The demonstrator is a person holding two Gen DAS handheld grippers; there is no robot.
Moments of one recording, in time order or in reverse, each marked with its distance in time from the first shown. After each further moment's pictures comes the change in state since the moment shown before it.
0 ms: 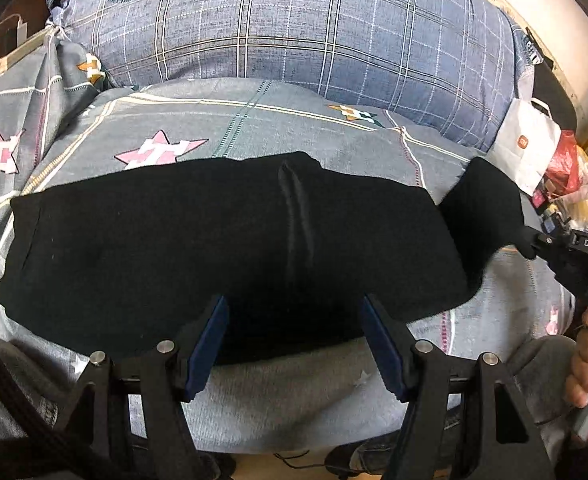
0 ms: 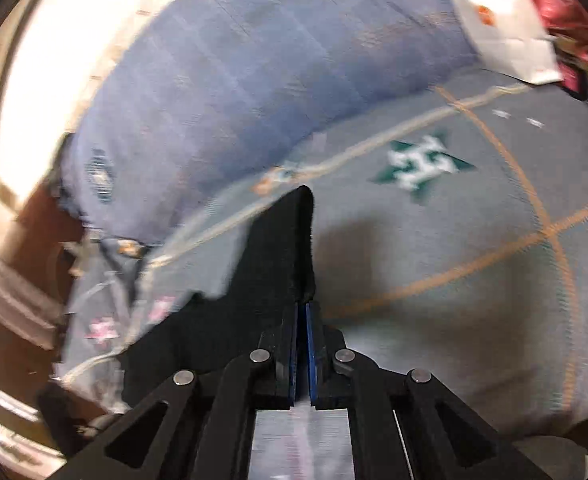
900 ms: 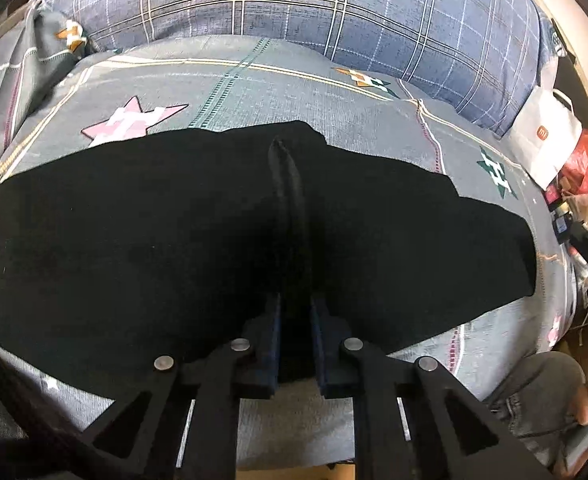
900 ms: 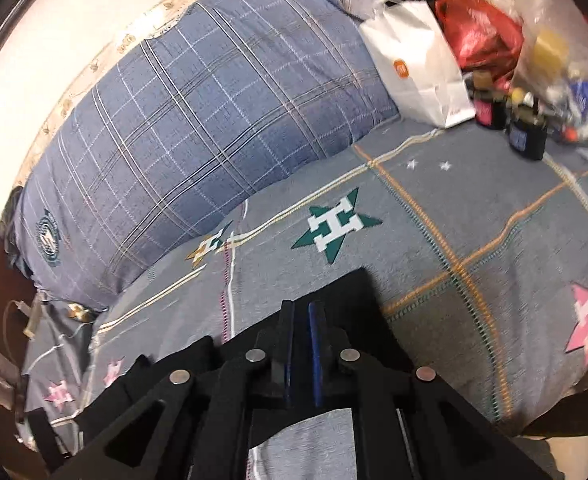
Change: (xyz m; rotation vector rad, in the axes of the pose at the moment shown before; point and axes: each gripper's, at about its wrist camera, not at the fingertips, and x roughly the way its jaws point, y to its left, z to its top) left arm 0.047 -0.003 0.019 -0.040 0.139 -0.015; right arm -0.042 -0.012 0.009 0.088 -0.225 -0.170
